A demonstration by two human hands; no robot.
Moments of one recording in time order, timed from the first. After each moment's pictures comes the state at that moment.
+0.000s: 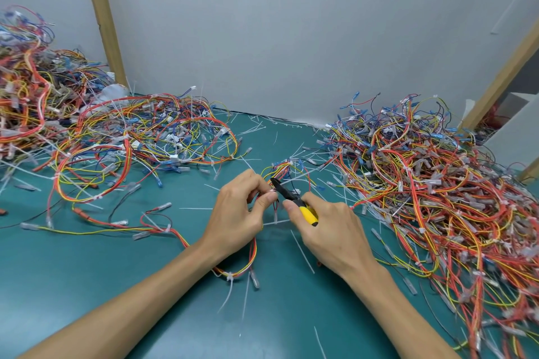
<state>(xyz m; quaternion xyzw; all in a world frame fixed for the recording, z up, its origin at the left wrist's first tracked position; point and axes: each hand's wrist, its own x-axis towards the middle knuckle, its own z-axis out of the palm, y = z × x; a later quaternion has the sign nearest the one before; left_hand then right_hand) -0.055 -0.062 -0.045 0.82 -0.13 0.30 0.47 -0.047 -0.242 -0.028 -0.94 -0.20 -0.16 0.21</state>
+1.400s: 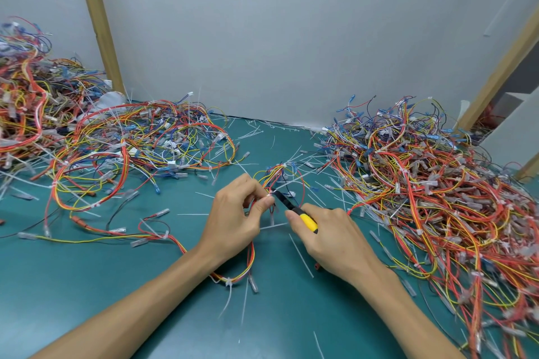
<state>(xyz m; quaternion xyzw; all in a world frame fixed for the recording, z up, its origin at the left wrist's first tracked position) -0.052 -0.060 -0.047 0.83 -0.12 0.31 0.45 -0.045 -0.252 -0.029 -0.95 -0.22 -0.10 0.22</state>
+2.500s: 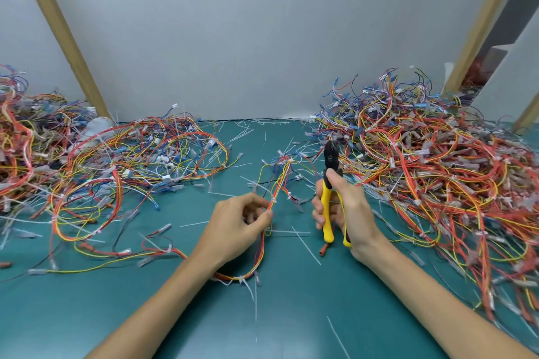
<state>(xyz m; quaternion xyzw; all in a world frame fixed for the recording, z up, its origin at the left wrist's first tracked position) -0.058 -0.054 -0.044 0.89 -0.09 0.12 0.42 -0.040 -0.259 -0.028 -0.62 -0.05 0.05 0.78</state>
